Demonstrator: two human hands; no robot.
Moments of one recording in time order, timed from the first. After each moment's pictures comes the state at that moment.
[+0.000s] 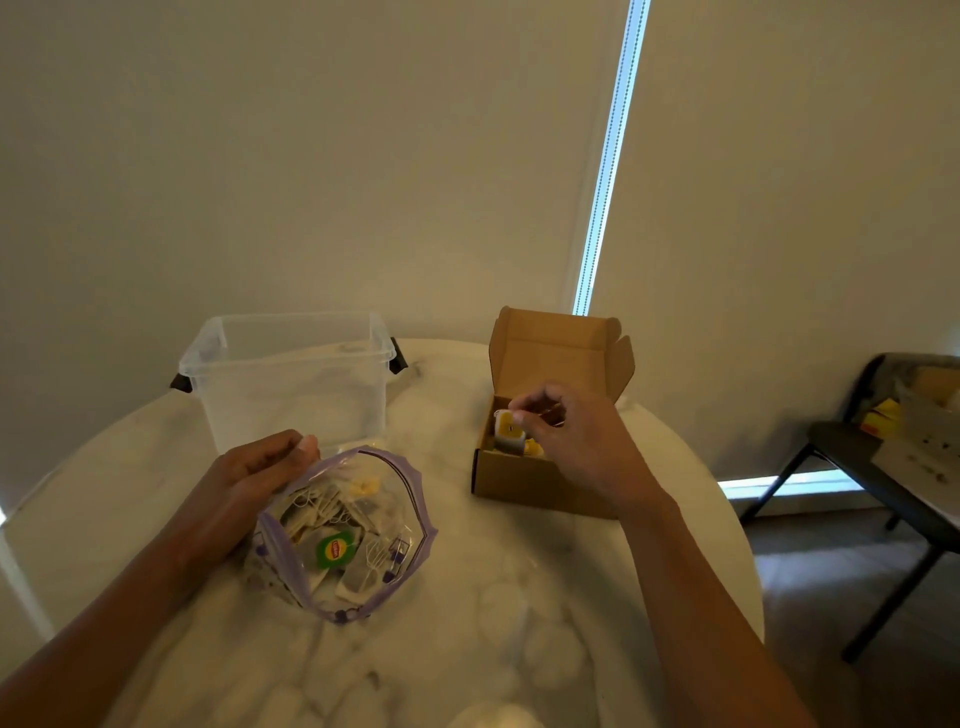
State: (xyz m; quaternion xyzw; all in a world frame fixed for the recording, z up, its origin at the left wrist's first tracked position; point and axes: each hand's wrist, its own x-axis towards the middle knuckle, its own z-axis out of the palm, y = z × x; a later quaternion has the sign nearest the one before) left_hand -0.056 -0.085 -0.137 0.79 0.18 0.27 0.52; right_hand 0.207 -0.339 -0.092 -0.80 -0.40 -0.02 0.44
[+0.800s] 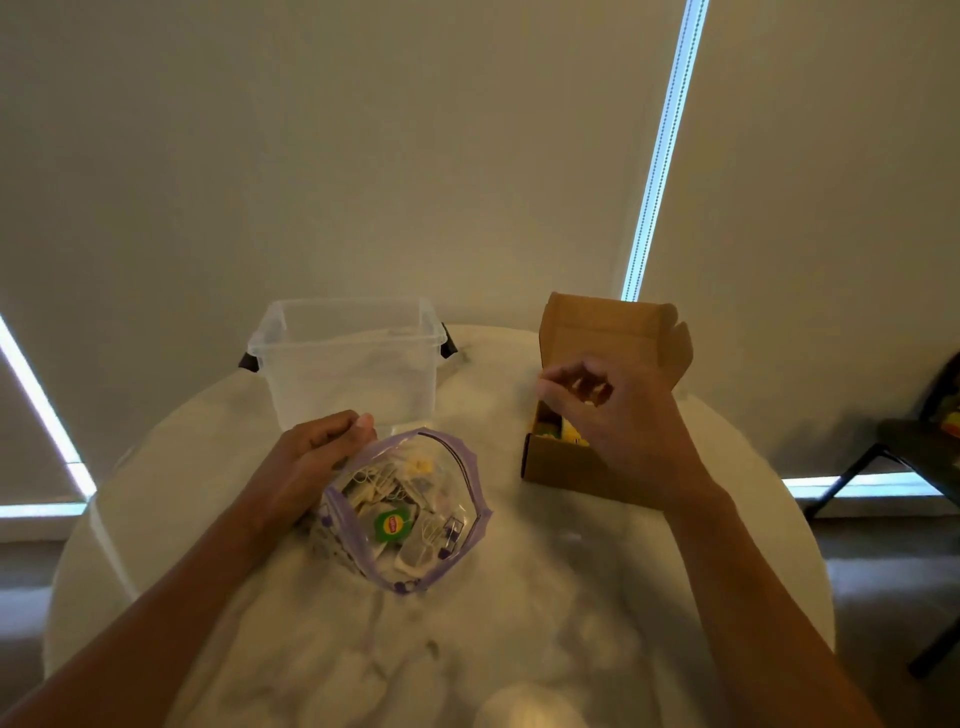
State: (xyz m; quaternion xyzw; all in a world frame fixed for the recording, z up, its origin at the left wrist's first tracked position) left_hand -0.057 -0.083 -0.139 0.78 0.18 0.27 0.54; right_hand 0.170 -0.334 -0.072 -0.76 -0.46 -0.10 0.45
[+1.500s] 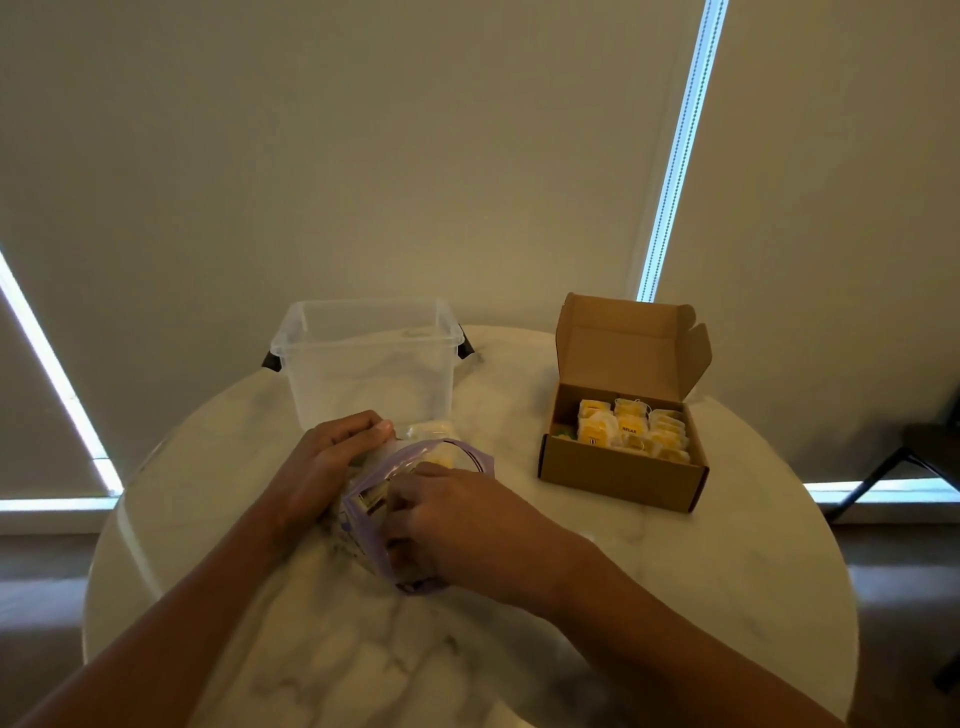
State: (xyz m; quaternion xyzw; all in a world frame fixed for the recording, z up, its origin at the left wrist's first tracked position) left_hand -0.055 -0.077 -0.135 0.79 0.14 0.27 0.54; right_hand 0.059 -0.262 -0.120 -0.60 -0.79 -0.08 0.12
